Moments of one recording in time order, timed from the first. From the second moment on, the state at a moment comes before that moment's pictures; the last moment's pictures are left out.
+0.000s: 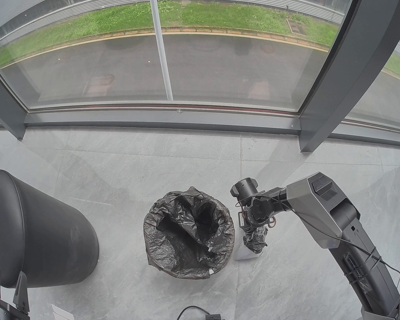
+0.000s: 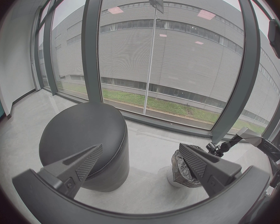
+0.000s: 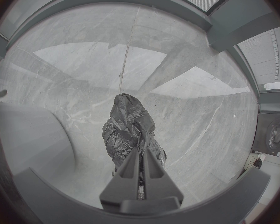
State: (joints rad) left arm -0.01 0.02 -0.02 -0.04 0.14 -0.19; right arm 0.46 2.83 -2.00 0.25 -0.43 0.35
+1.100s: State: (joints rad) left arm -0.01 0.02 -0.02 -0.04 0.14 -0.19; right arm 0.54 2.30 -2.00 0.25 -0.50 0.29
